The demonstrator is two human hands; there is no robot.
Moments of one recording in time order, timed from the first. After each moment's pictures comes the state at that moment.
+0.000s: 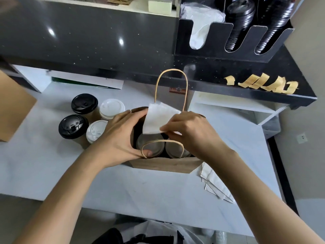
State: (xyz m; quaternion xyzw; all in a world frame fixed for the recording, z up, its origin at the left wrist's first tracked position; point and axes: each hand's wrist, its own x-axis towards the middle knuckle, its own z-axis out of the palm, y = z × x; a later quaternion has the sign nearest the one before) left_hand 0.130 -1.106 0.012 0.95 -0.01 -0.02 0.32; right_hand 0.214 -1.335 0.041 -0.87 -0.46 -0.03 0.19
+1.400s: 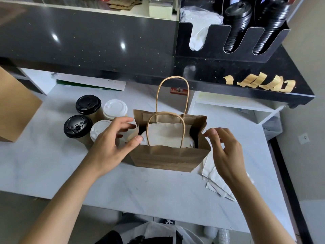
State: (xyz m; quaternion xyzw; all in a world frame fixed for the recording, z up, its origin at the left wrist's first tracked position) left_hand 0.093 -1.100 -0.003 0.88 0.07 0.06 0.47; right_hand 0.177 -1.407 -0.018 -0.87 -0.08 -0.04 0.49
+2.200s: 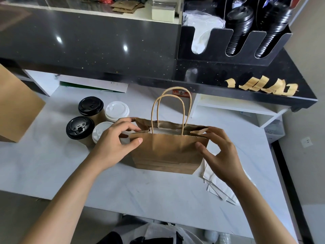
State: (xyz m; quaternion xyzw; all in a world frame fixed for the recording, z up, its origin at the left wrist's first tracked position) left_hand 0.112 -1.095 -0.009 0.89 0.06 0.07 0.45; right_hand 0.190 -1.411 -0.035 -0.87 -0.20 -0.01 0.46
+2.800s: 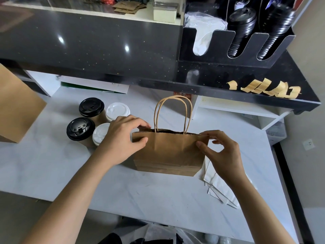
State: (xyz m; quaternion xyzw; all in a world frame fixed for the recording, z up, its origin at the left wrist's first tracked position) left_hand 0.129 -1.111 0.011 0.94 0.03 0.09 0.34; right_hand 0.197 -1.405 -0.034 -0.83 -0.14 -0.02 0.54
